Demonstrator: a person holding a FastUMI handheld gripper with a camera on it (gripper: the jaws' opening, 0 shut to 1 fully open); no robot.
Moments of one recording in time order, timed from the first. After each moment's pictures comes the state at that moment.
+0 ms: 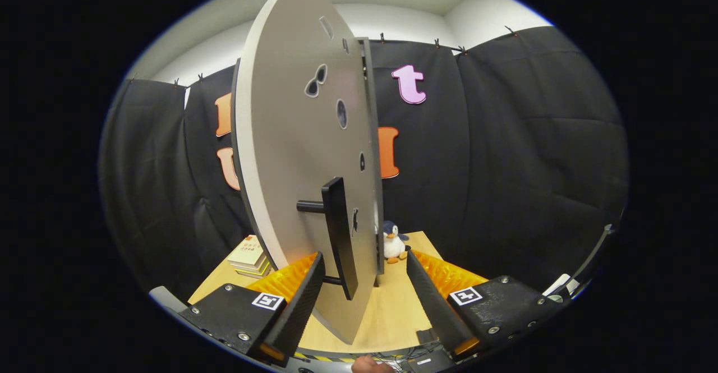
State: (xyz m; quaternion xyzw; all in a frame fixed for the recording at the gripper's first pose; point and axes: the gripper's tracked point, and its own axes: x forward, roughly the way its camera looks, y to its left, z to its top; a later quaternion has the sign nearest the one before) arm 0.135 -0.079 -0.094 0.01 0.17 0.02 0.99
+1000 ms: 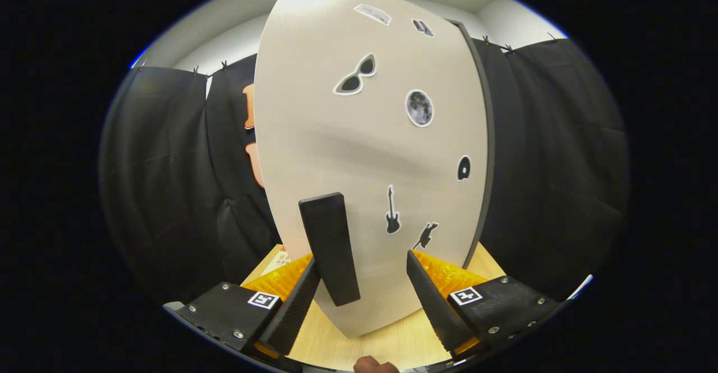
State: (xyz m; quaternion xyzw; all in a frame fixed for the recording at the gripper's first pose) arm 0.239 0.111 -0.105 0.01 0.18 0.09 0.98
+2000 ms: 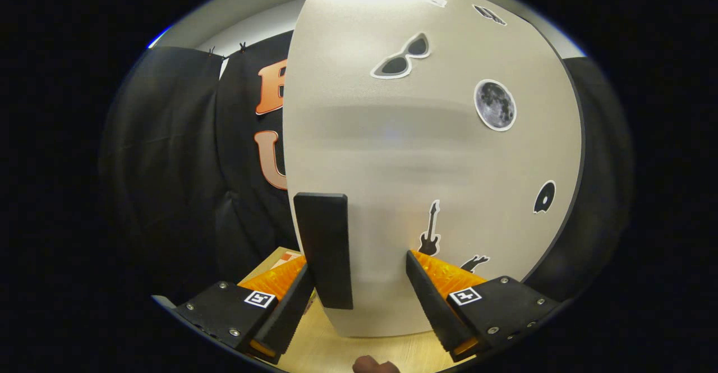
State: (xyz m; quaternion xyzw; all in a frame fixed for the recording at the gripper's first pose) arm 0.360 0.188 -0.127 -0.04 0.17 0.13 0.98
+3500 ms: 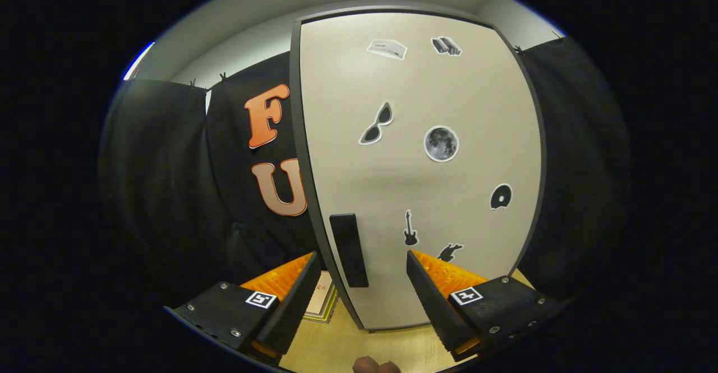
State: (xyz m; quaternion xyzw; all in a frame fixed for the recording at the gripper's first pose) arm 0.283 0.162 -0.065 0.04 0.14 0.09 0.99
